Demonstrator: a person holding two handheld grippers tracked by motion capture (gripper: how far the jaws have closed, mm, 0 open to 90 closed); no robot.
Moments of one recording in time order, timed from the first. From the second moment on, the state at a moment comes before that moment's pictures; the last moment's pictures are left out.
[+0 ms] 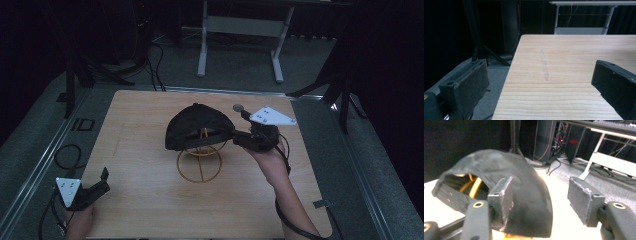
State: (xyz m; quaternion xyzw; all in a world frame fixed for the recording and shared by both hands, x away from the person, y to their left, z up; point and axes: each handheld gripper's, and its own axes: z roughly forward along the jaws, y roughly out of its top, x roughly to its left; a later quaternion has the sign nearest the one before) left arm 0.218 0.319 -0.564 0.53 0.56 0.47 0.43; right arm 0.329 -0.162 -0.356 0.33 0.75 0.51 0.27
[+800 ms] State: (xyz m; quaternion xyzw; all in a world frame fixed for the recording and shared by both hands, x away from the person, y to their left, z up) left arm 0.218 0.319 -0.564 0.53 0.56 0.47 0.43; right arm 0.328 -0.269 -0.415 0.40 0.72 0.48 0.30
